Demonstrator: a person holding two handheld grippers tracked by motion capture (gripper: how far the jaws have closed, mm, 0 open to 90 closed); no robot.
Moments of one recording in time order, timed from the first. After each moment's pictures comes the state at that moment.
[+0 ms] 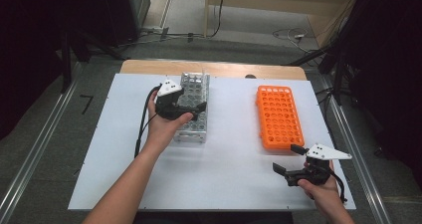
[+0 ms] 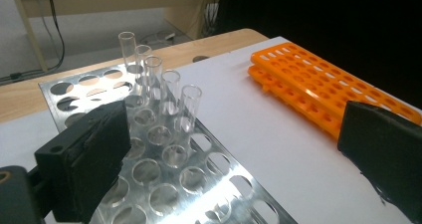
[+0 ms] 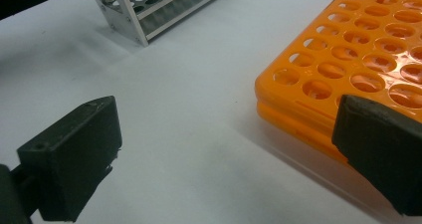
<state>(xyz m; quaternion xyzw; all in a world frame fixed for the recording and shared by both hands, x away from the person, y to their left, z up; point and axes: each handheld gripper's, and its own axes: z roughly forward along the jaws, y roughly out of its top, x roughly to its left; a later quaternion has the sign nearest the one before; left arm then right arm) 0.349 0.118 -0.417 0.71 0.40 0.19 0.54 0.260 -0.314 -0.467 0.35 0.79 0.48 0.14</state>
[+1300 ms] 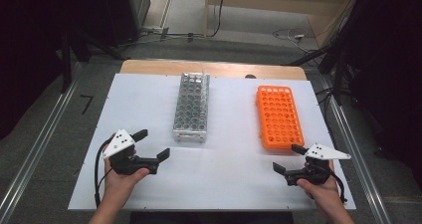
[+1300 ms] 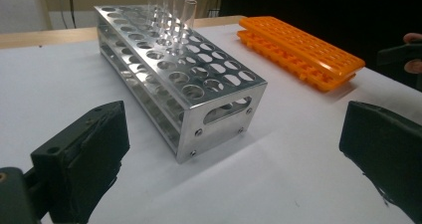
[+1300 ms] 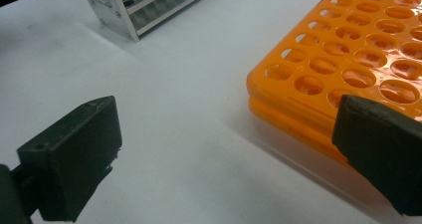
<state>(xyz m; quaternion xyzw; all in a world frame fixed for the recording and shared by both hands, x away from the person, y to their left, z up) 0.219 0.196 -0.458 0.69 0.42 0.20 0.56 0.261 -0.315 -0.469 0.36 0.79 0.47 0.14</state>
